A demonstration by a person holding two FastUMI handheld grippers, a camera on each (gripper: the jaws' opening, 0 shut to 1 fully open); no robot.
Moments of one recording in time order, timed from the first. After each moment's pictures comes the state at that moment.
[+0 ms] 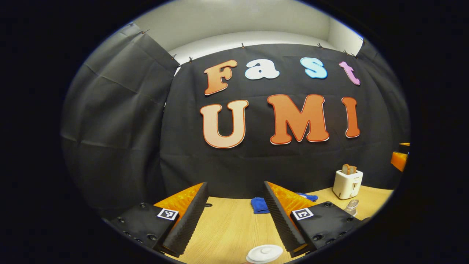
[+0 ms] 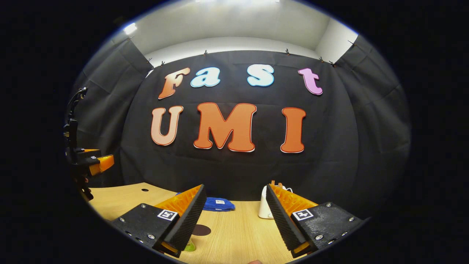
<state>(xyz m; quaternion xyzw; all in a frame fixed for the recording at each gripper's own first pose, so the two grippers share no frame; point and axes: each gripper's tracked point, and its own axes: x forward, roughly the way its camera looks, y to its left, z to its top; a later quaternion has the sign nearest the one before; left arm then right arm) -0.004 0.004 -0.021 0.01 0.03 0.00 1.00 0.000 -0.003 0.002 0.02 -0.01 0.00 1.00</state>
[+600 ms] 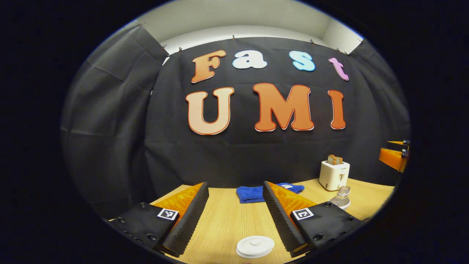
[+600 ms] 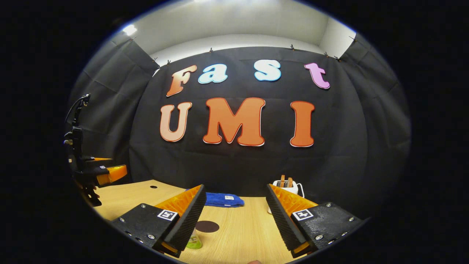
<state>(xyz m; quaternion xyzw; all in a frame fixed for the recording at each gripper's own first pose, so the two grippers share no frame) -0.017 -0.029 -0.073 0.00 0.07 -0.07 1.00 -0.001 0.022 -0.027 0.03 0.01 0.04 1.00</state>
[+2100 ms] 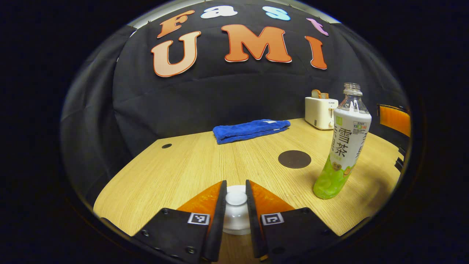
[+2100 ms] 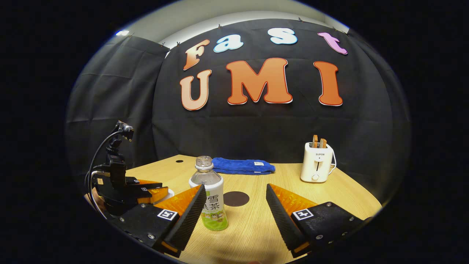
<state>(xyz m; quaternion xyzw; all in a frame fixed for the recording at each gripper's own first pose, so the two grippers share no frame) -0.038 -0.074 -0.252 0.06 0.26 -0.15 0.95 -0.015 0.079 -0.128 0.06 0.13 0.14 0.98</state>
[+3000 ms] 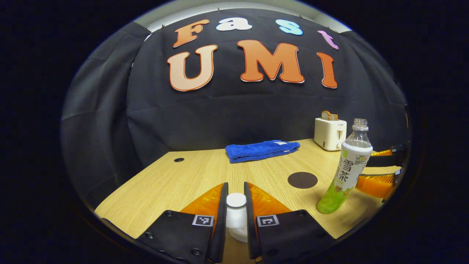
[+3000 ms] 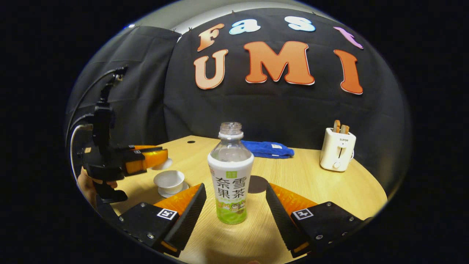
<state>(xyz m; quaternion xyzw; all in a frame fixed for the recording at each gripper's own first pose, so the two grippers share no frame) -0.020 -0.041 -0.199 0.04 0.19 -0.10 0.98 -0.014 0.139 -0.187 0.03 0.20 0.20 0.96</state>
